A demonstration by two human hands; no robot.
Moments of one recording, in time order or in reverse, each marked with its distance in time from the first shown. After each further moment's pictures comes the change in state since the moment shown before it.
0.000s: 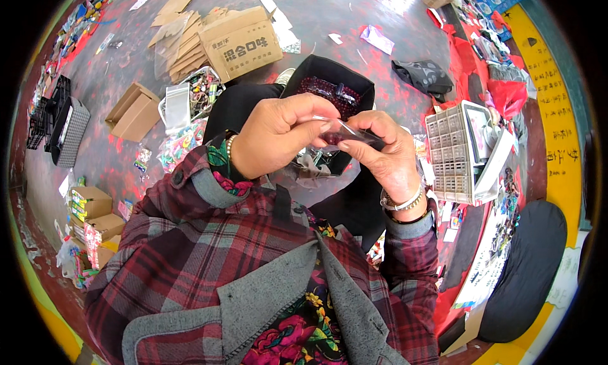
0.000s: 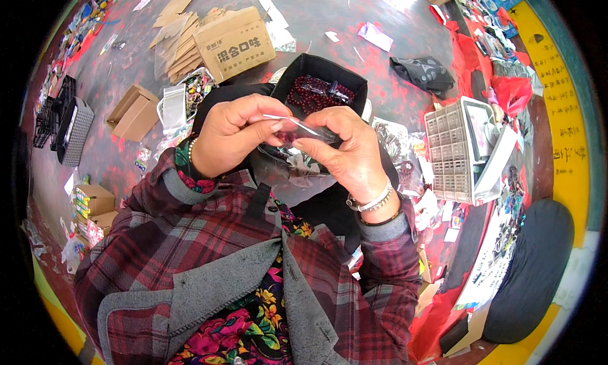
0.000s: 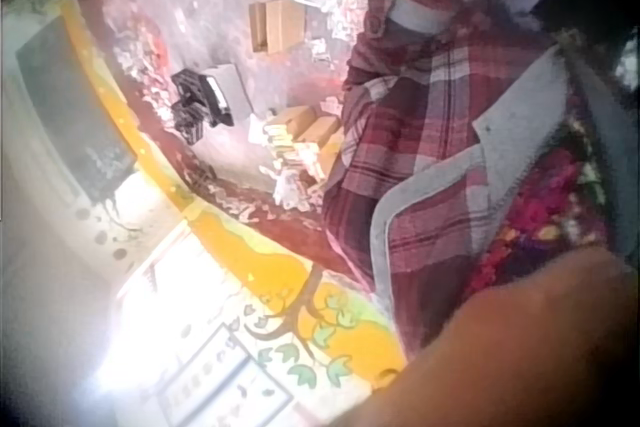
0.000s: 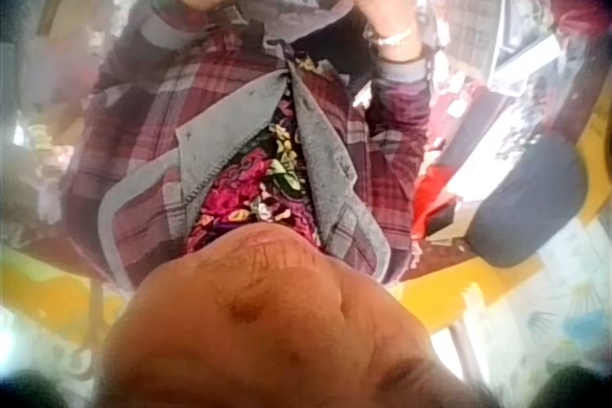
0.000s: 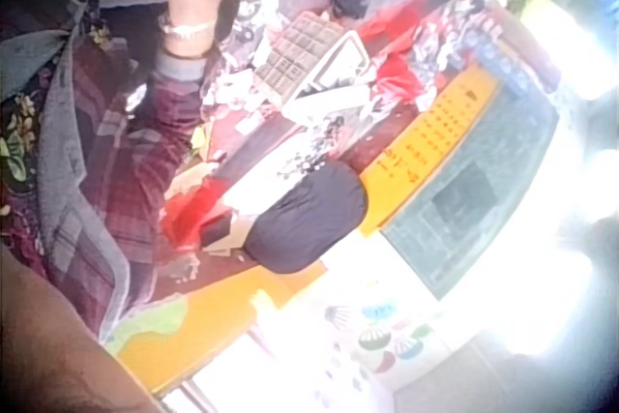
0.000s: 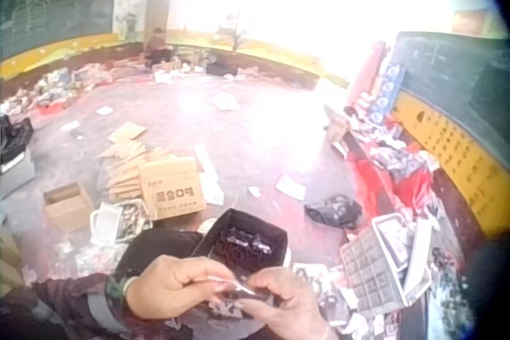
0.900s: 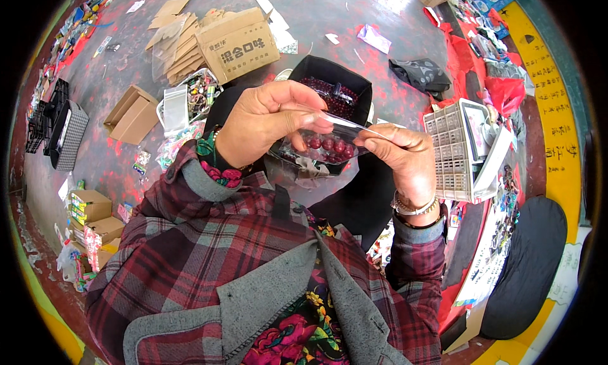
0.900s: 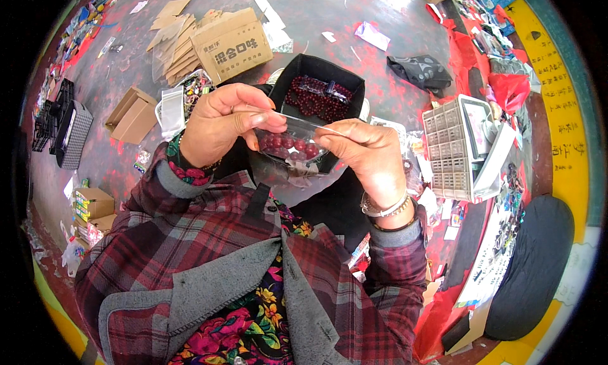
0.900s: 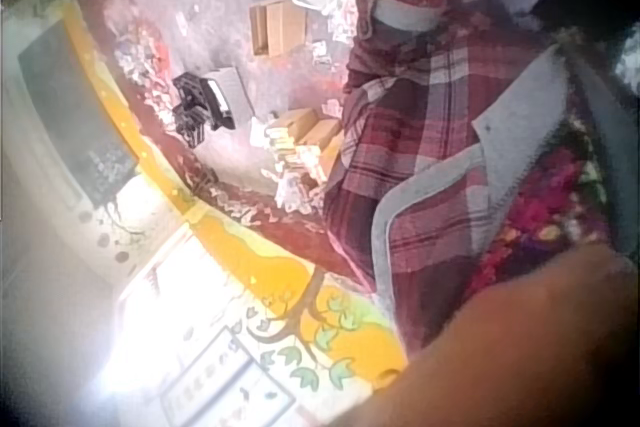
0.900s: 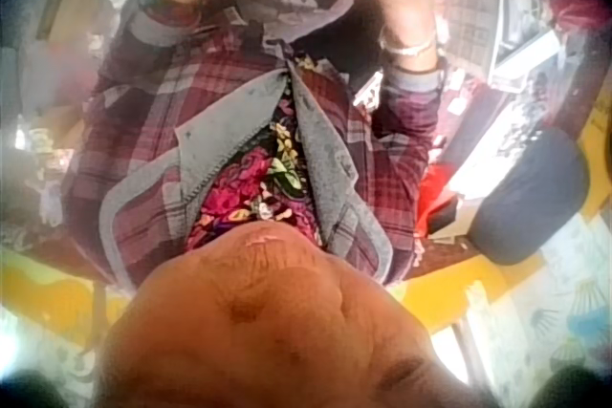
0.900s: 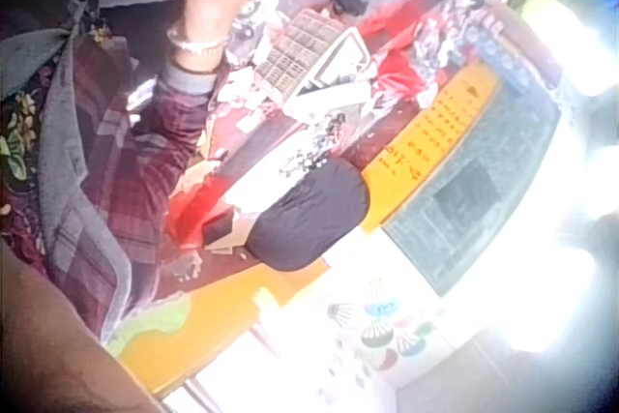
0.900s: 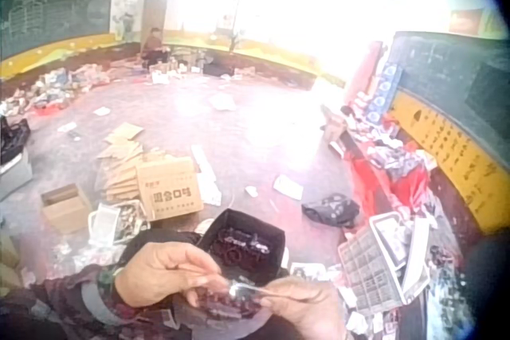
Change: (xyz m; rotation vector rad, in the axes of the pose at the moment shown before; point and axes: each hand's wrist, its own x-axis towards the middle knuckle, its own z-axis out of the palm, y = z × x) left_hand 0.001 0.002 -0.015 -0.279 -0.005 -0.078; right_hand -0.012 0.000 -0.023 0.318 -0.011 0.202
